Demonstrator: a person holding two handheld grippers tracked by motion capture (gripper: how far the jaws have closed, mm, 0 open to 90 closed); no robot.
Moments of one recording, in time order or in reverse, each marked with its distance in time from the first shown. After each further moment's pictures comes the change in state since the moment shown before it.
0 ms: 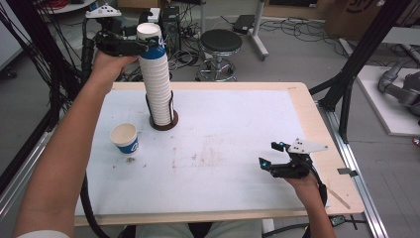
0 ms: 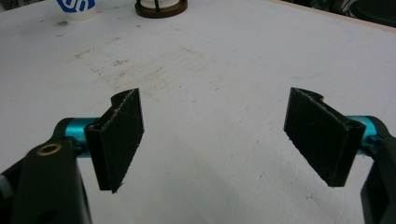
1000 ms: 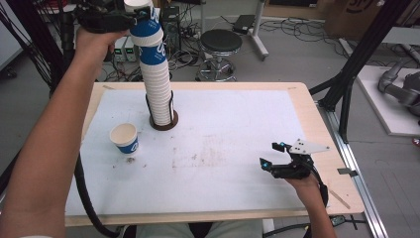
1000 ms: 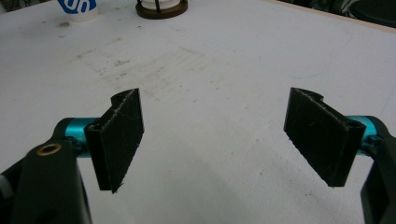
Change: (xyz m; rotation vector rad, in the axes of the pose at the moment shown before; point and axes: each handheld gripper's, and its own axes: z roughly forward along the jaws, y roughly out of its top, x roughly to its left) left arm -0.011 0.063 -0.039 -0.132 -0.046 0.047; right arm 0.001 -0.001 -0.003 -0.004 0.001 0.005
